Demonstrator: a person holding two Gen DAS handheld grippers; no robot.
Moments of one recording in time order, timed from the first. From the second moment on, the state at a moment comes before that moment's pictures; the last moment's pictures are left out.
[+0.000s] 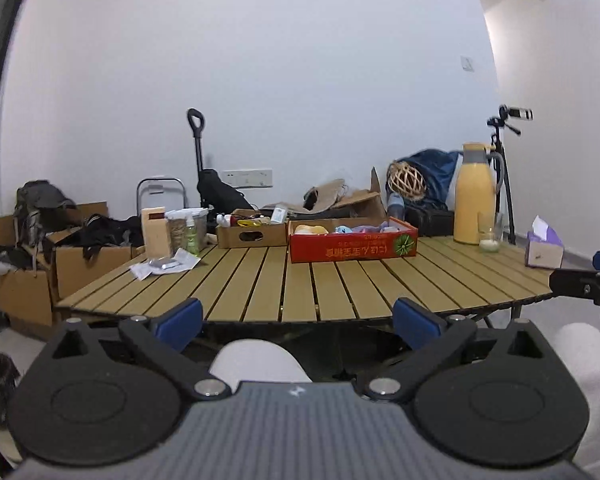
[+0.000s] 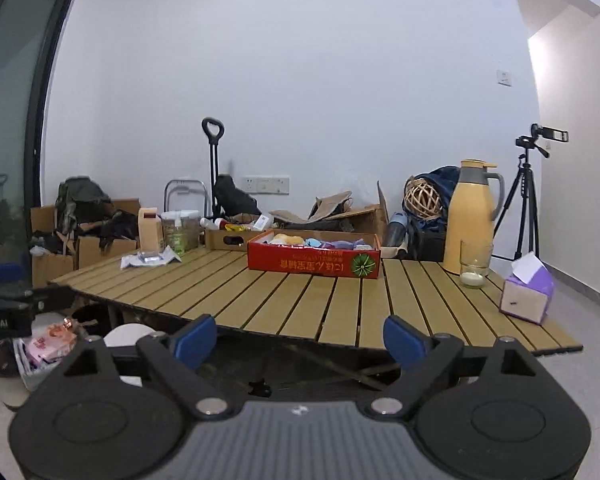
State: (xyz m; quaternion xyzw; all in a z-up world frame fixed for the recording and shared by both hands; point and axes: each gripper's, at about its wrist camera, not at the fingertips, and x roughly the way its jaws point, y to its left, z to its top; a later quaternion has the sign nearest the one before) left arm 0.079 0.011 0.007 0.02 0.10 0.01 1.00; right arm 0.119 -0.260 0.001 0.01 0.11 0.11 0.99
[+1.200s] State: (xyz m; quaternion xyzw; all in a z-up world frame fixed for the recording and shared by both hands) left arm 0.041 0.009 0.006 0.01 0.07 0.00 1.00; right arm 0.081 -0.244 -0.004 0.01 0.10 0.12 0.99
